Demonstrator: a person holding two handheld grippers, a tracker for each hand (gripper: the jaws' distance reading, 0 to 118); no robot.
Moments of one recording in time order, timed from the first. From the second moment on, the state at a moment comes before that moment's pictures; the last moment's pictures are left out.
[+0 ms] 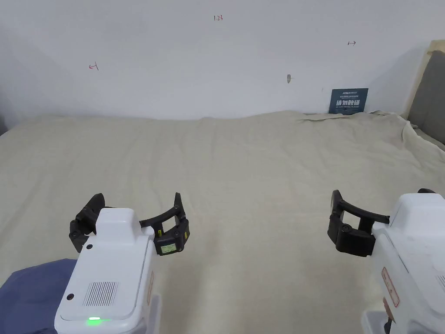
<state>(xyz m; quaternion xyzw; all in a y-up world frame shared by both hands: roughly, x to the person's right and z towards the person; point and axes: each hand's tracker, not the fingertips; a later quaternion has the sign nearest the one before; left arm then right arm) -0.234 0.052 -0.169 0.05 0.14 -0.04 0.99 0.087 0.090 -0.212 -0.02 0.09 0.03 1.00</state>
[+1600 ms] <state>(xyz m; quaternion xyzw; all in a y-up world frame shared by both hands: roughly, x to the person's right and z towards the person) -0.235 0.054 -0.169 0.05 0.14 -0.04 0.99 0.087 0.092 -0.212 -0.01 0.10 0.02 1.00</state>
